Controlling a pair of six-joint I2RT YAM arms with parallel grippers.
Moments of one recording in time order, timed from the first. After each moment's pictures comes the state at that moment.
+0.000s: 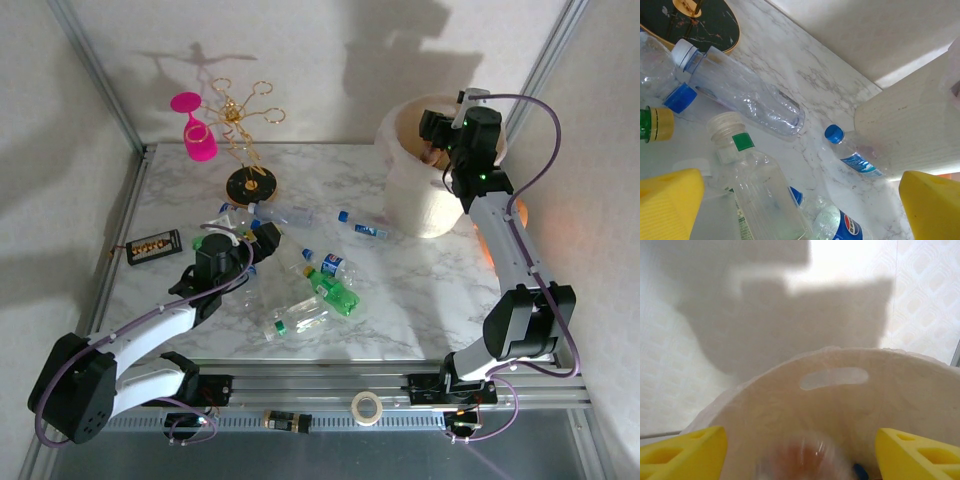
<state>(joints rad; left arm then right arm) -0.45 1.11 0.47 0.31 -0.07 -0.81 0.12 1.52 1.47 -0.13 0.07 0.19</state>
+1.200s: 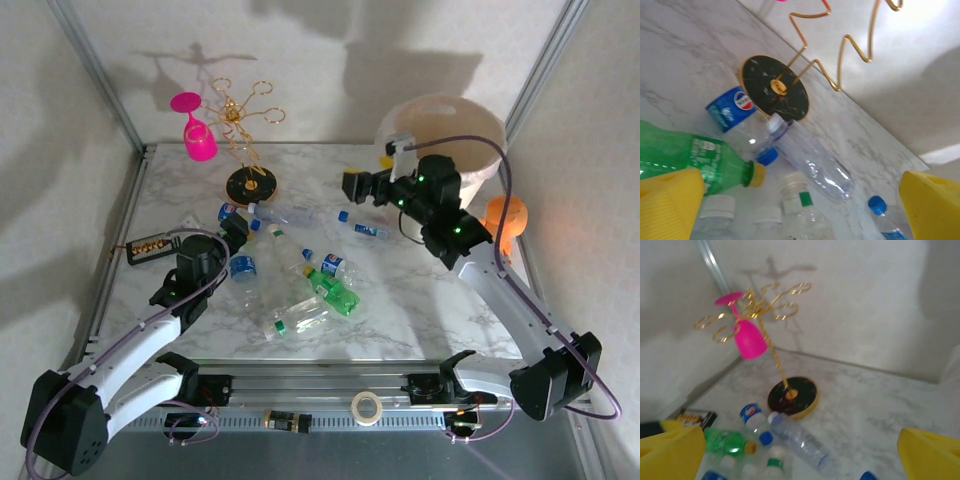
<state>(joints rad) -0.34 0.94 0.47 0.14 -0.34 -0.83 0.53 1.22 1.17 -0.15 -0.19 0.20</state>
